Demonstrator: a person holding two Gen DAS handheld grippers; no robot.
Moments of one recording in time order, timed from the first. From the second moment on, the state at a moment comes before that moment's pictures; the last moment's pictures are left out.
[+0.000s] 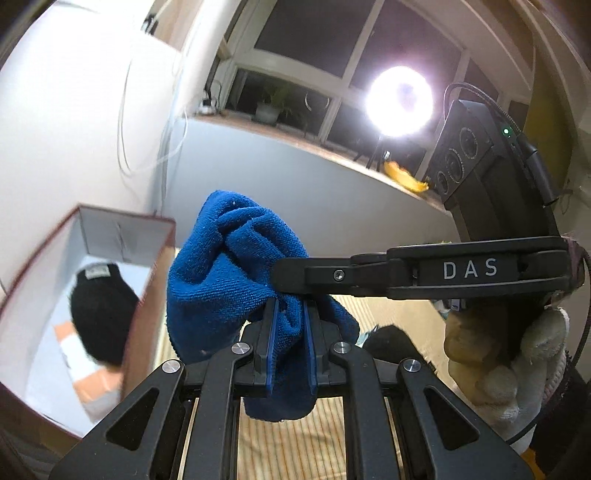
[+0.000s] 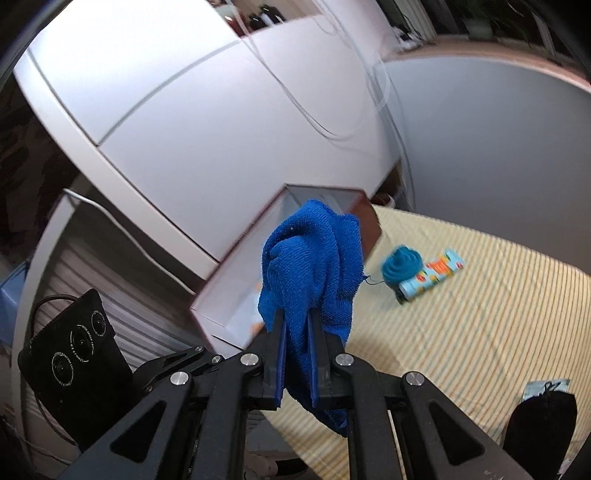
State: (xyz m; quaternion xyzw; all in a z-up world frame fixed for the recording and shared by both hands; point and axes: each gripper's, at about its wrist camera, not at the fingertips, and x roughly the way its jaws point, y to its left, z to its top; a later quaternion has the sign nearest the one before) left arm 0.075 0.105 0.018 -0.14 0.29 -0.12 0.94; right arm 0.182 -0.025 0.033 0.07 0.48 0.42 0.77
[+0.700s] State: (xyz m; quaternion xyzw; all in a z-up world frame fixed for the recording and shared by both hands) left arm 0.044 0.201 0.075 -0.11 0.23 -0.03 0.97; right arm 0.177 0.106 0.093 0.05 0.42 0.50 0.76
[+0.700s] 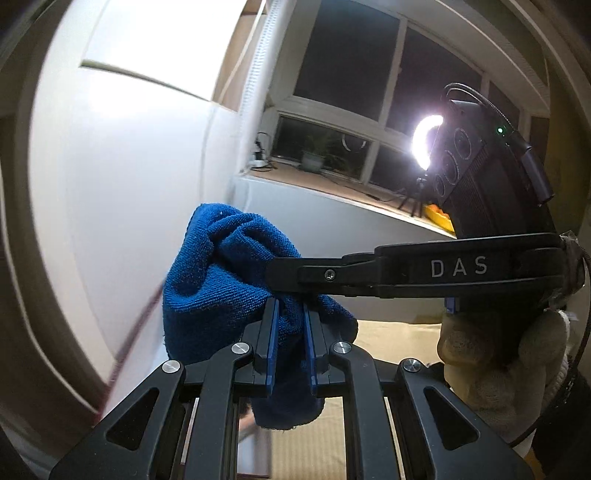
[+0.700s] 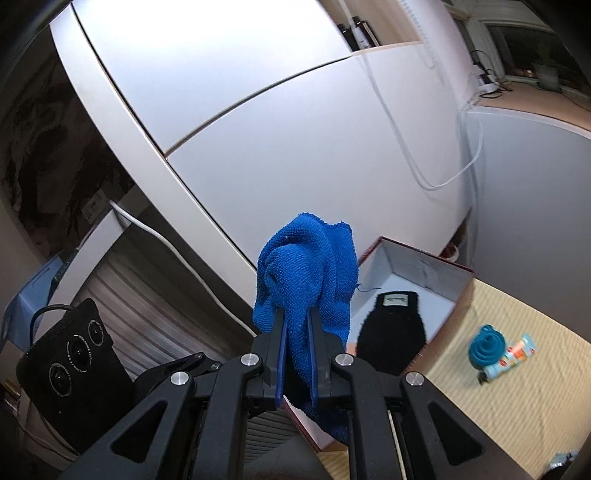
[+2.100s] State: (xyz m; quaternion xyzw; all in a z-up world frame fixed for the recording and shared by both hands) left arm 0.050 0.230 -0.023 -0.13 0.36 0.04 0.92; right arm 0.191 0.097 -0.001 -0.02 0.49 0.42 0.76
